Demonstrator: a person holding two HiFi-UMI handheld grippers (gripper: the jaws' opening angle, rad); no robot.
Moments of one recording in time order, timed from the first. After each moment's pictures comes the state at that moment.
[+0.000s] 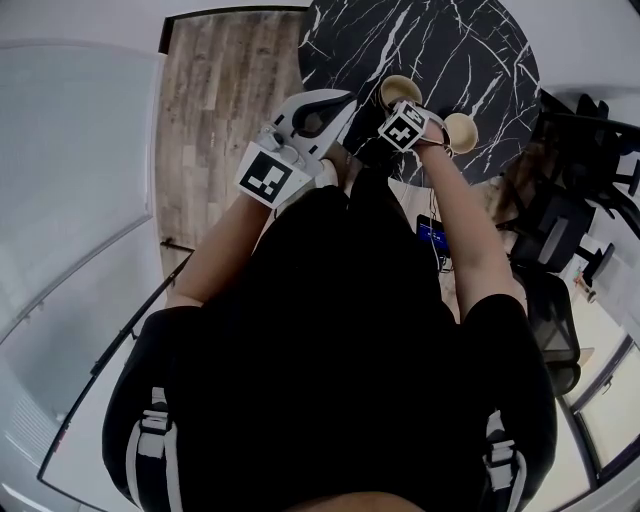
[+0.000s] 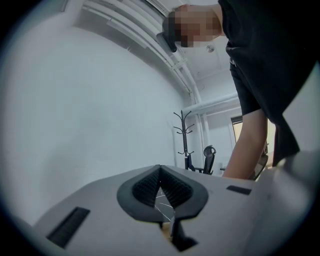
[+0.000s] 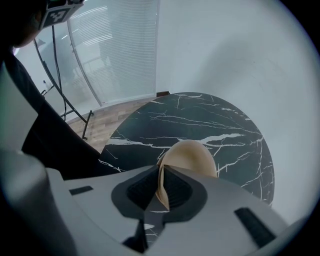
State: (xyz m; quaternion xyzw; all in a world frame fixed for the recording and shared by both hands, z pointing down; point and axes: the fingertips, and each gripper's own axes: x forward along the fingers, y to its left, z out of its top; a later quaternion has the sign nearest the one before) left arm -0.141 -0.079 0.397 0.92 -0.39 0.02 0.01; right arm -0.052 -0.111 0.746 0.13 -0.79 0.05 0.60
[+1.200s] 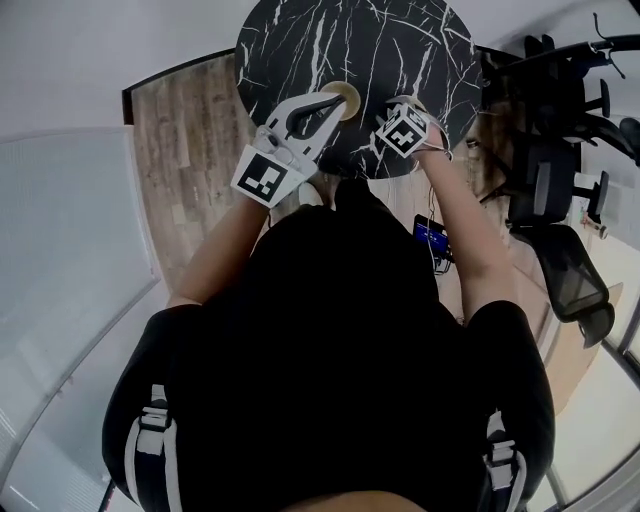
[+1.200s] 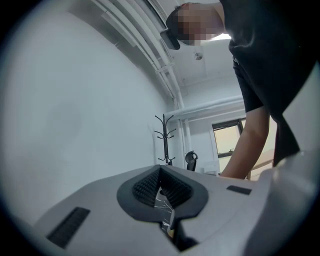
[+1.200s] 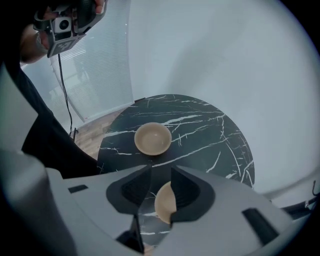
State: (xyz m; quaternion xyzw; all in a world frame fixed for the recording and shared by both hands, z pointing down) left arm -0.031 -0.085 0.381 0.96 -0.28 0.00 -0.01; right arm 0.073 -0.110 0.676 0.25 -0.78 0.11 0.56
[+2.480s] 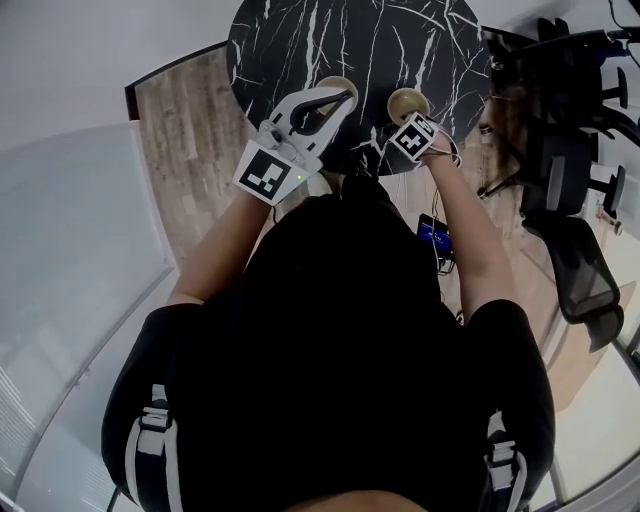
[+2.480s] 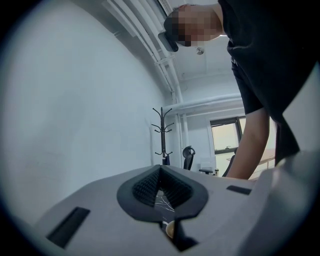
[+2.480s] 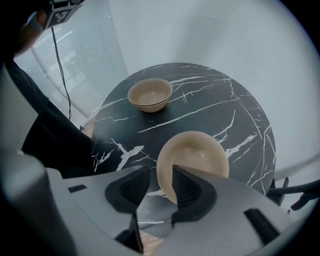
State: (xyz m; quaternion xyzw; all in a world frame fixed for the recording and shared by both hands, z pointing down) left arm 0.013 -0.113 0.402 0.97 -0.25 0.02 0.00; right arm 0.139 -0.072 0.771 0.23 -0.74 0.21 0.59
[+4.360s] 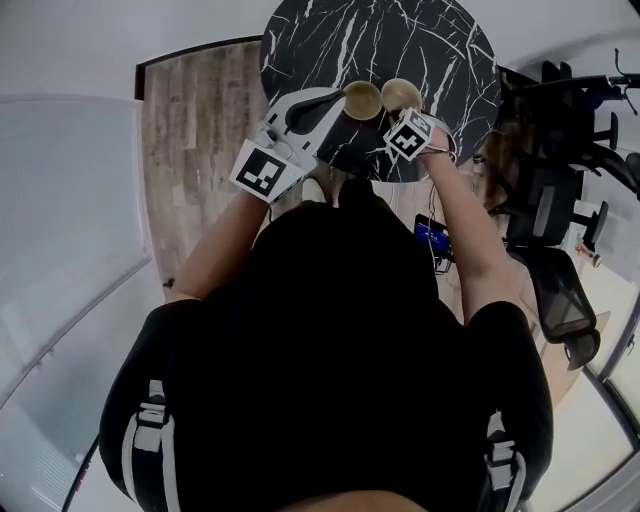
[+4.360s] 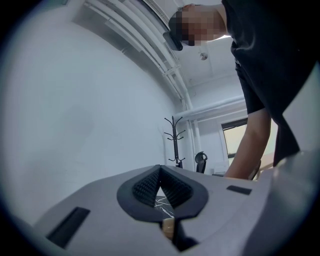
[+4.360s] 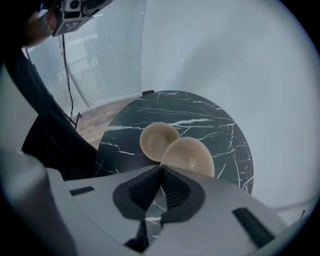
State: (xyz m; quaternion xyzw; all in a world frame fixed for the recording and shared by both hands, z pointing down) left arm -0.087 -0.085 0.376 0.94 -0.33 -0.01 -0.01; right arm 0.046 -0.110 0.691 0.21 -0.77 0.06 0.60
